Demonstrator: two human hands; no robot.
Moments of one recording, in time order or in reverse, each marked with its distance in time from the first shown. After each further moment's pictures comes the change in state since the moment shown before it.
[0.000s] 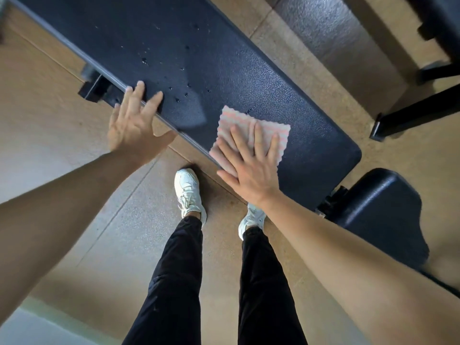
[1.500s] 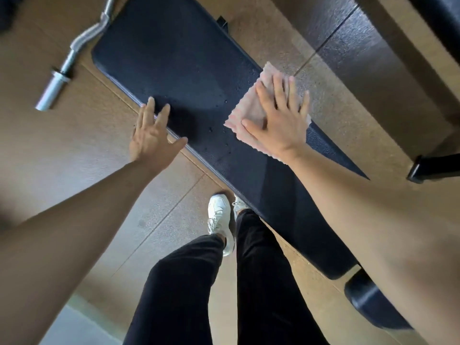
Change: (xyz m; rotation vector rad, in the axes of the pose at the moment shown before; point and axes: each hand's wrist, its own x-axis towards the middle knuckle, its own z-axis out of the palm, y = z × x) left_hand 0.094 -0.079 -0.074 -0.091 0.001 -0.174; right_hand 0.242 0.019 -0.084 0.184 -0.031 0.201
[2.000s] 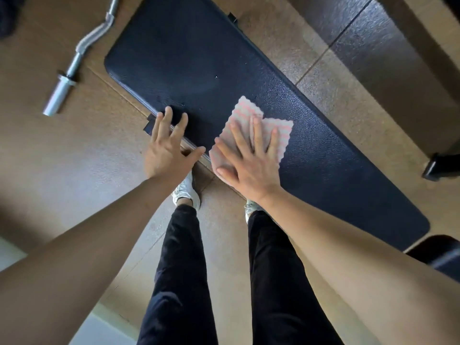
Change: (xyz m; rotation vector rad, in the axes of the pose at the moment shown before) left_hand 0.007 -0.027 0.016 0.000 0.088 0.093; right_hand -0.053 -0.094 0.048 -0.130 0.045 -0.290
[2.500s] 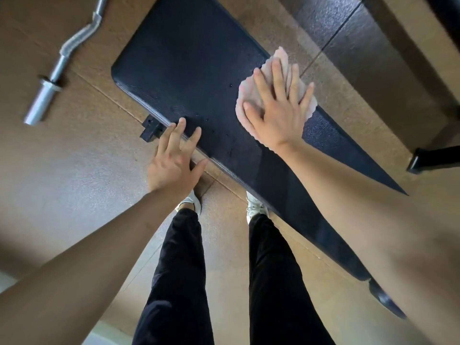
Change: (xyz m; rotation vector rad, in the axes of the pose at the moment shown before) left_hand 0.007 -0.027 -0.017 0.107 -0.106 0.165; right_hand 0.109 0.042 -0.034 0.051 0.084 0.414
